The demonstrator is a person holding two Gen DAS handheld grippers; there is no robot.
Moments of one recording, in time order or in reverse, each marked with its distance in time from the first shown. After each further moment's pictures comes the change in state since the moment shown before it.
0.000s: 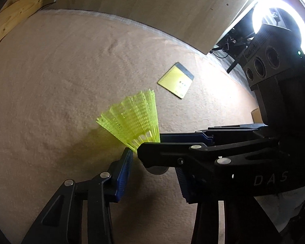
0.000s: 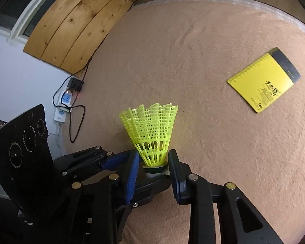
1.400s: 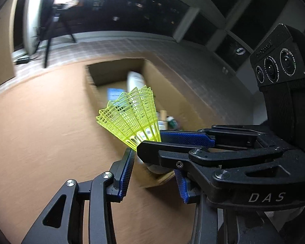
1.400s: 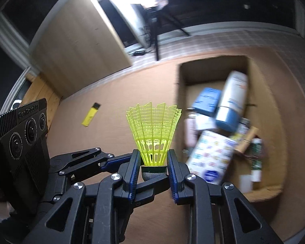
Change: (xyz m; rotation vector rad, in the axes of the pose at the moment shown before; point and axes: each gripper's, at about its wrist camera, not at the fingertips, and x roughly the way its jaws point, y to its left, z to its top) left arm 0.064 -0.398 -0.066 0.640 0.162 -0.359; right arm -0.291 -0.142 -0.256 0.434 -0.535 -0.359
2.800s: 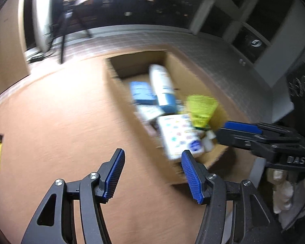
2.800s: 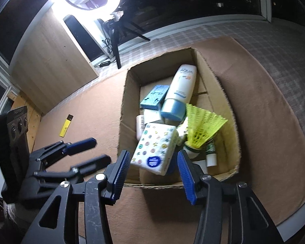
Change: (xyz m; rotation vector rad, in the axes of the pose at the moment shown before) left arm -0.005 0.034 -0.005 -0.019 0.045 0.170; right arm -0.024 -0.050 -0.020 0.112 -0.051 -0.110
